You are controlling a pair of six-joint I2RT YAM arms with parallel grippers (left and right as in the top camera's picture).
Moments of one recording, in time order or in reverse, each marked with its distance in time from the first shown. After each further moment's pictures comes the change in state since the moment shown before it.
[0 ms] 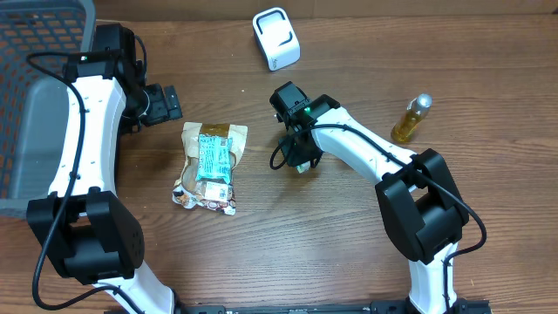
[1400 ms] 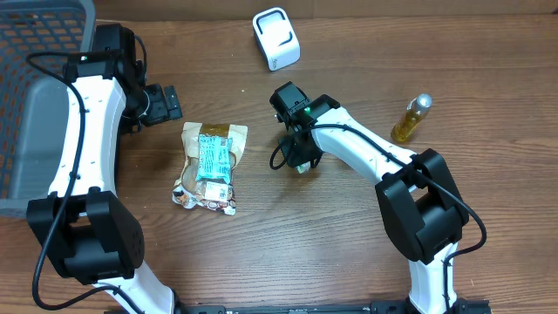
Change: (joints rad) left arm 0.000 0.000 0.000 0.000 0.000 0.000; right arm 0.000 0.000 0.000 -0.004 0.000 0.005
